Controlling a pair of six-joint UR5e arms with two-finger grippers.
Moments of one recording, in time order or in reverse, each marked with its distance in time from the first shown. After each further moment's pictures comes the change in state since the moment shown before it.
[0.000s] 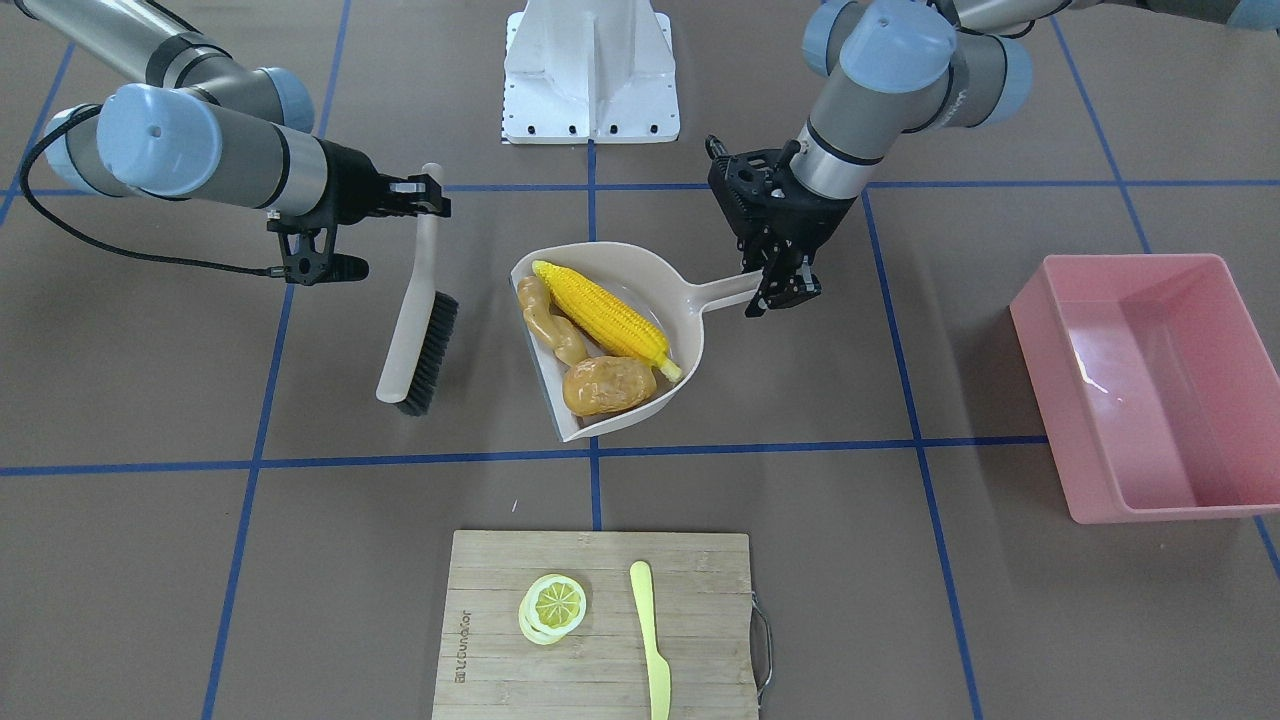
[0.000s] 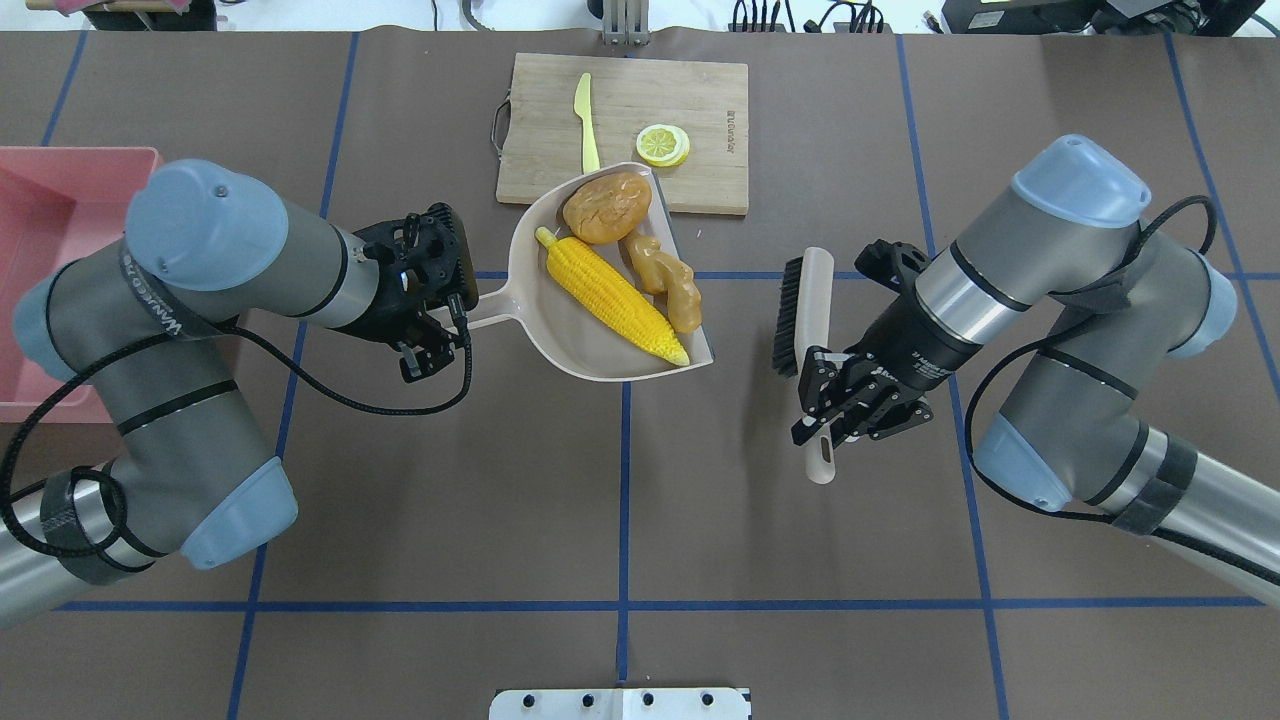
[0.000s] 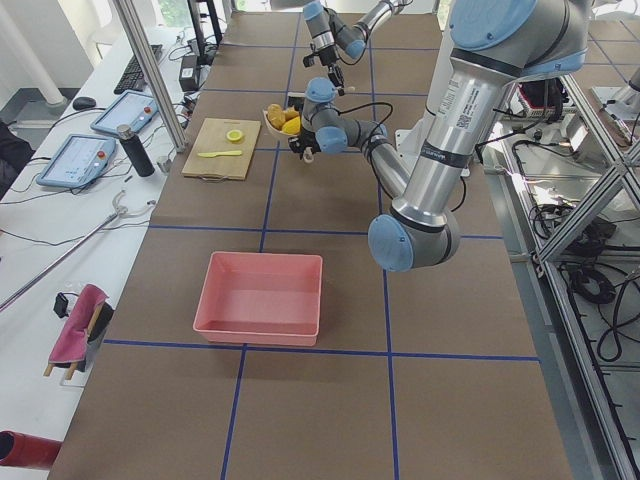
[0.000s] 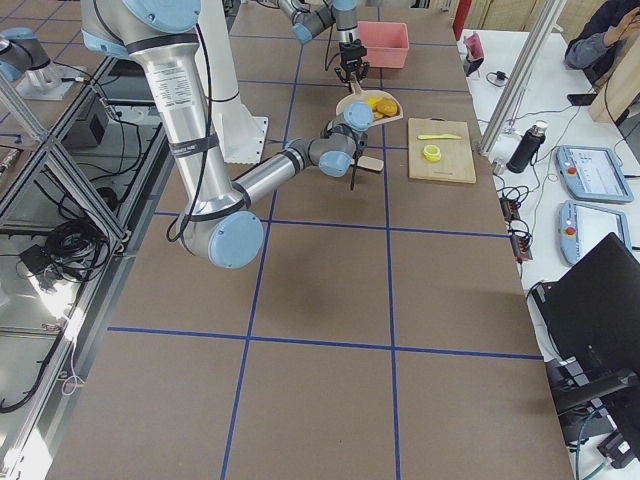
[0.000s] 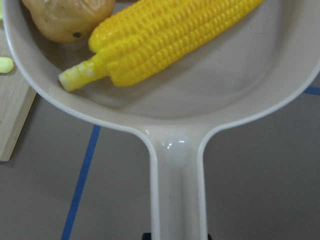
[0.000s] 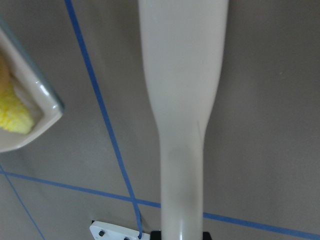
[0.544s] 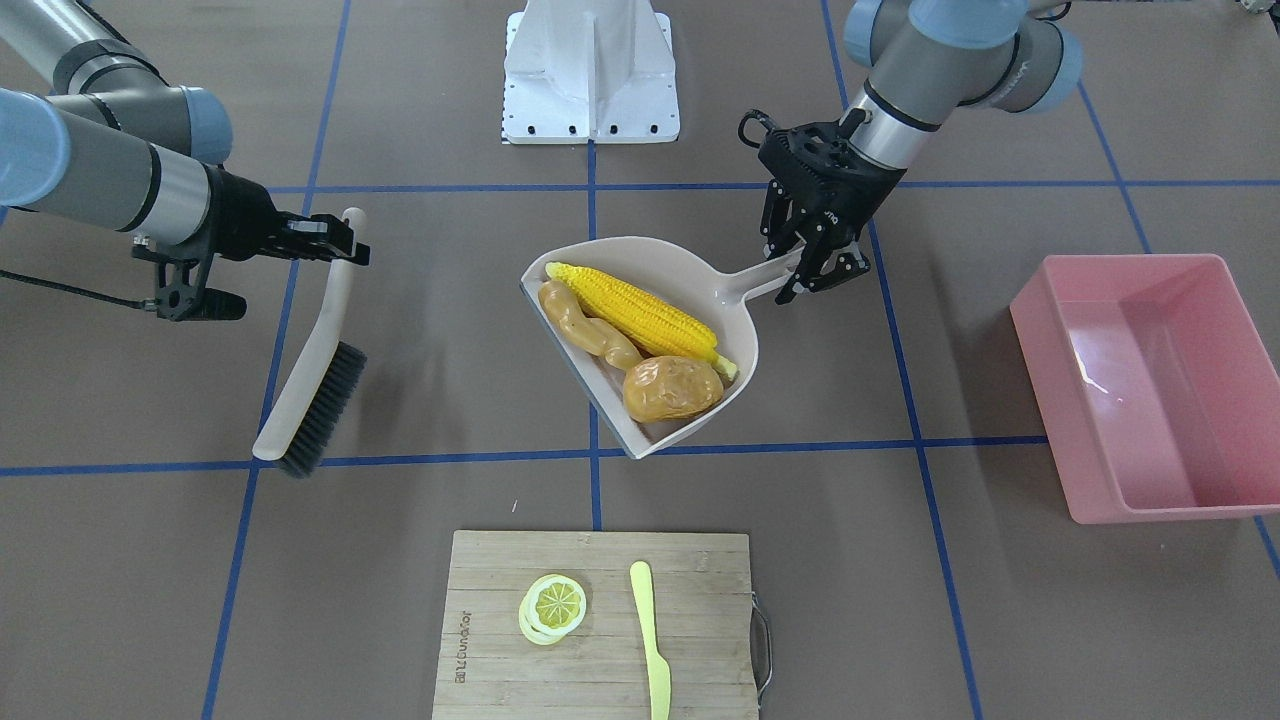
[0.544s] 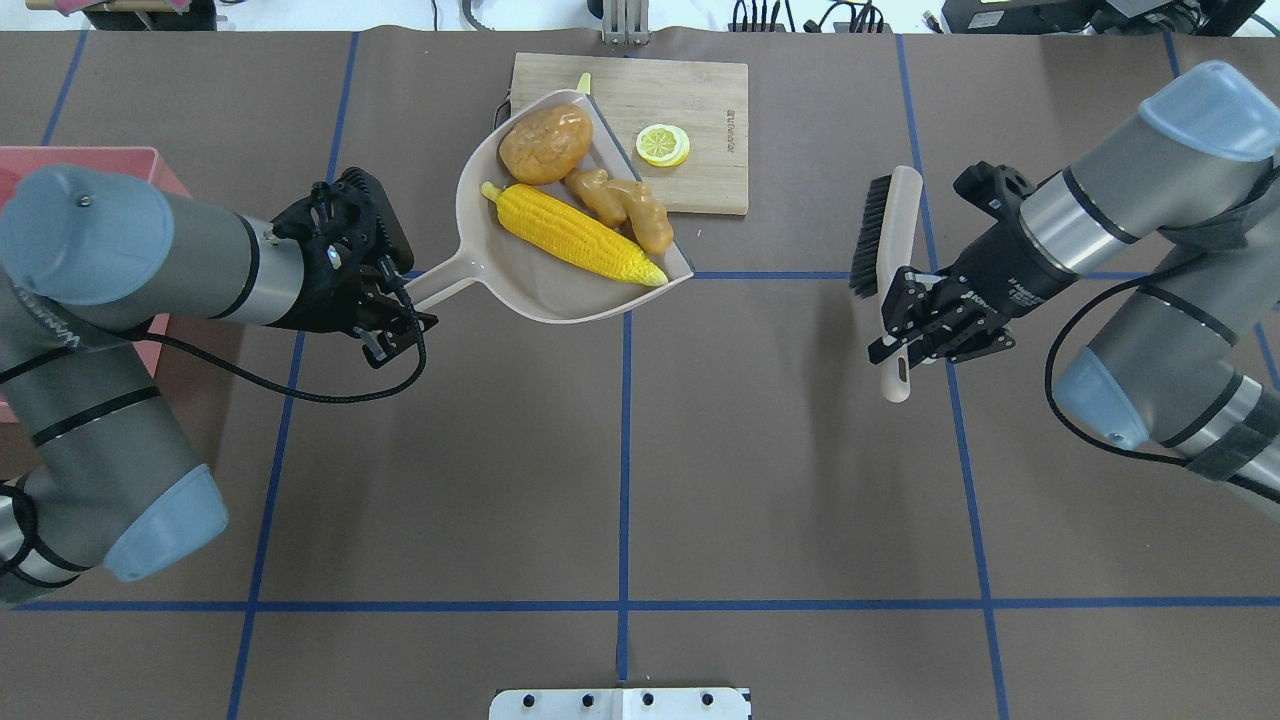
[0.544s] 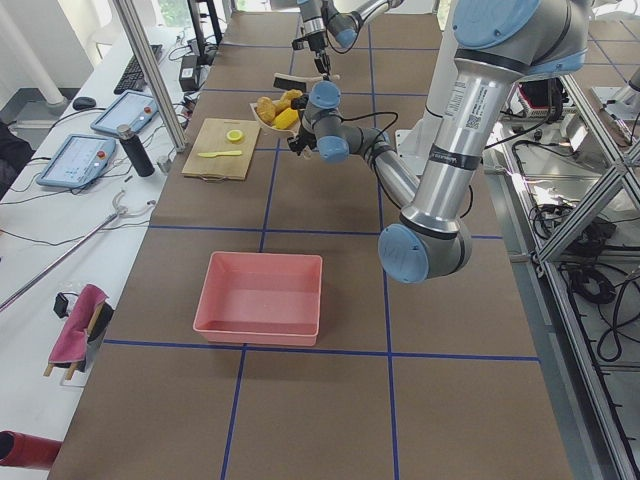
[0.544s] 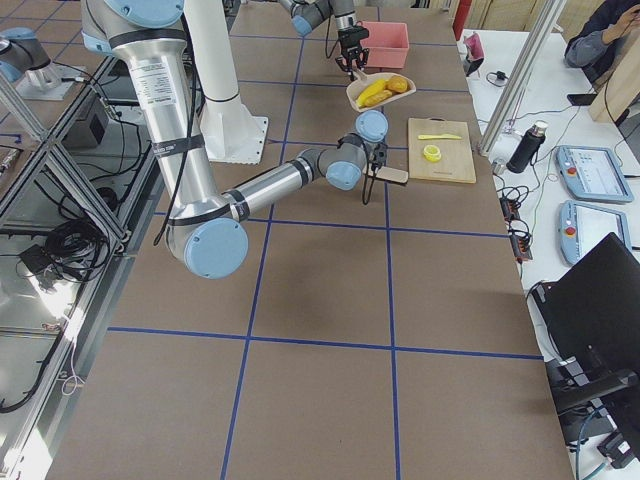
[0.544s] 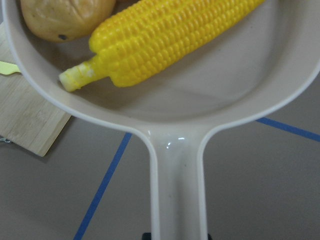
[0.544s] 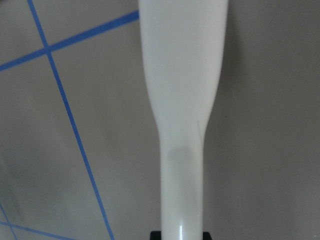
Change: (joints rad) left arm -0.032 0.107 -0.093 -0.118 0.027 -0.250; right arm 0.159 -0.045 -0.002 0.001 -0.010 -0.102
